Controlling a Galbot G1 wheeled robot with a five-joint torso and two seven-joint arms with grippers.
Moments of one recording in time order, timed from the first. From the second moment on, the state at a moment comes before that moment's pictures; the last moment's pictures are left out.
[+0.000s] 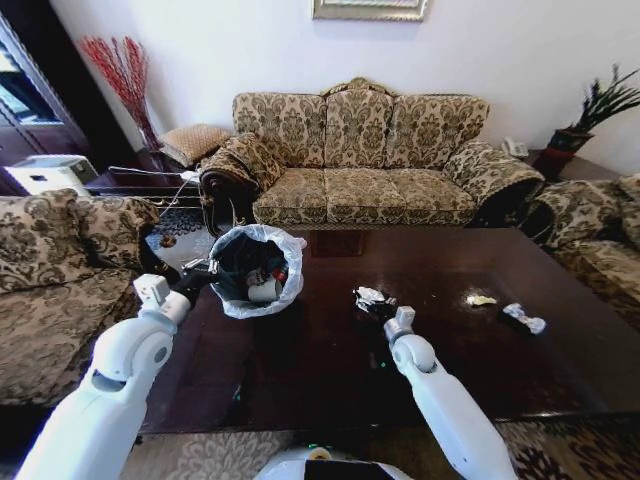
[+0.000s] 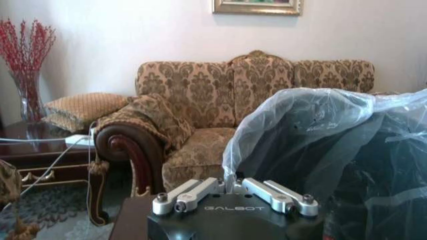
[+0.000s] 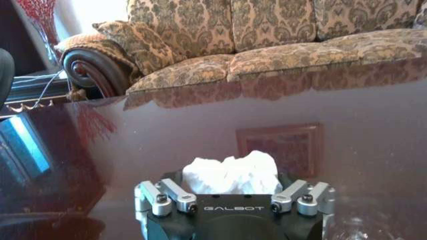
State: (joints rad) left arm 1.29 -0.99 -0.77 -2.25 -0.64 0.52 -0.07; right arm -1.01 1.21 0.21 1.53 0.53 -0.18 0.06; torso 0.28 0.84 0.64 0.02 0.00
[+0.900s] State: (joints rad) left arm 1.29 -1.01 -0.76 -2.24 -0.64 0.52 -0.07; right arm -1.01 1.13 0.21 1.92 0.45 -0.17 0.12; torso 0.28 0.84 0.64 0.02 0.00
